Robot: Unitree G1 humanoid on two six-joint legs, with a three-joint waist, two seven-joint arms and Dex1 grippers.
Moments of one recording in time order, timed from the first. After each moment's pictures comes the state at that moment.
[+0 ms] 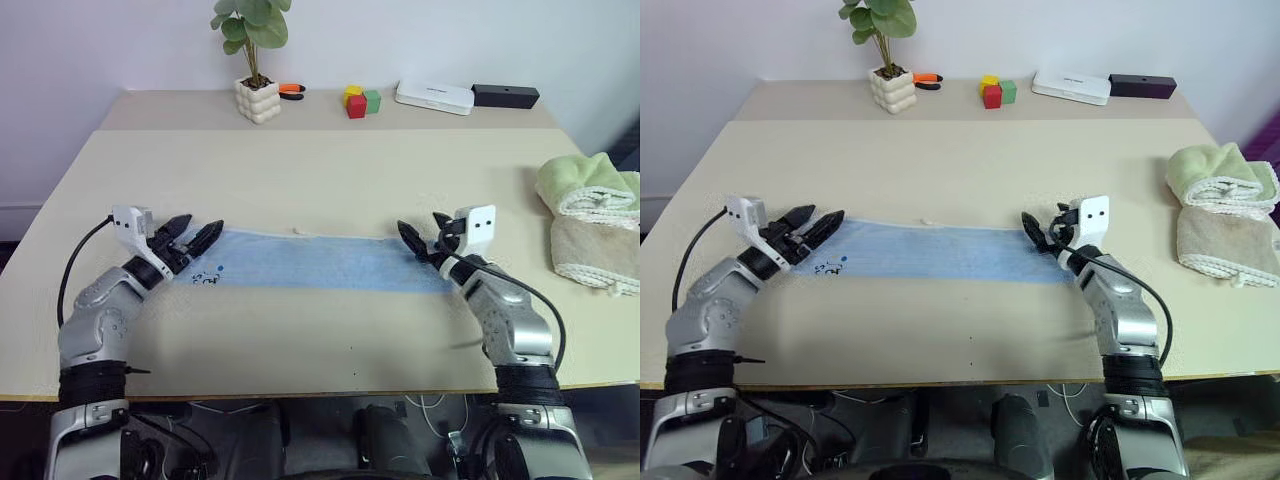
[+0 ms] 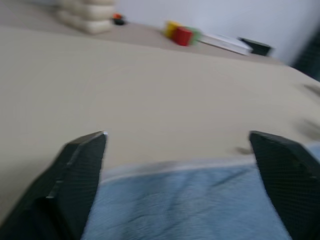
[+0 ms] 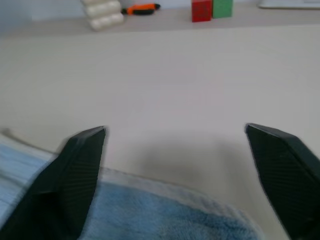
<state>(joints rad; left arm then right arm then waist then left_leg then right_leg) -0.32 0.53 0.30 0.18 -0.56 0.36 -0.81 -0.30 -0.34 -0.19 -0.01 0.43 0.42 0.45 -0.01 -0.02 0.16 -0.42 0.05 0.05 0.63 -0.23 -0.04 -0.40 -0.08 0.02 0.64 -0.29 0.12</state>
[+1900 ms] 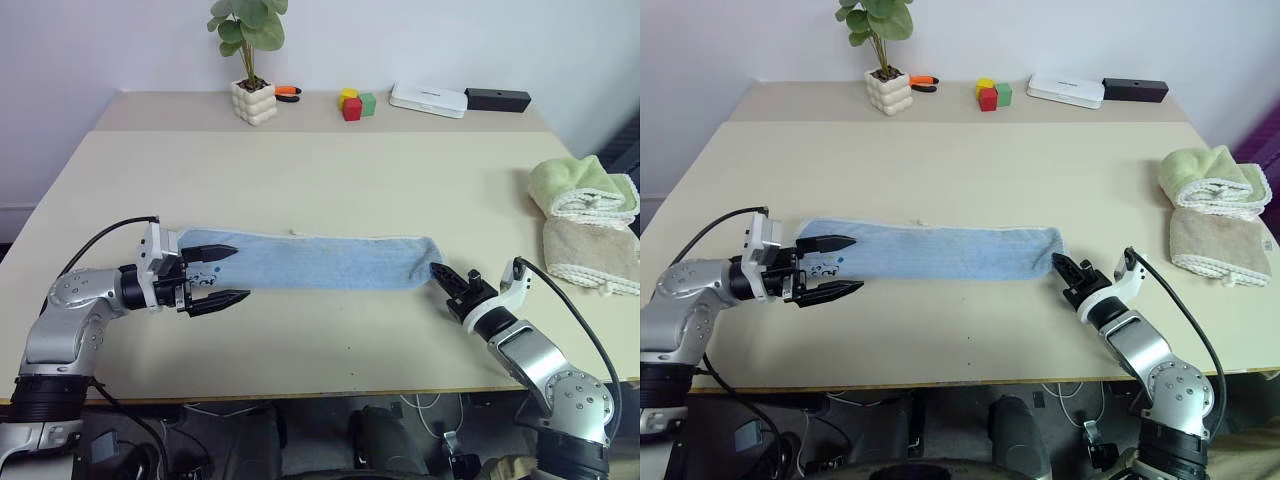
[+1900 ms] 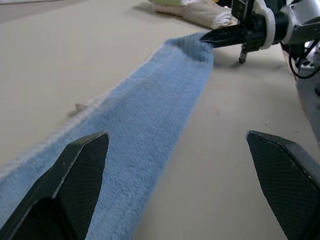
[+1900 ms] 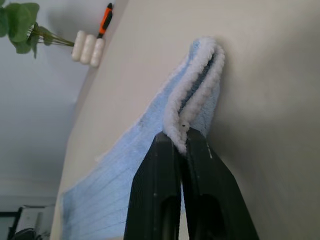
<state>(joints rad) -0.20 0.74 0.15 0.03 -0.54 0.25 -1.30 -0.02 -0.28 -0.43 -0.19 1.39 0.82 -0.08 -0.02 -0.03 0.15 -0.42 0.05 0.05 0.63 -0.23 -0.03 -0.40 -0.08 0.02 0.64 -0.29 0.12</state>
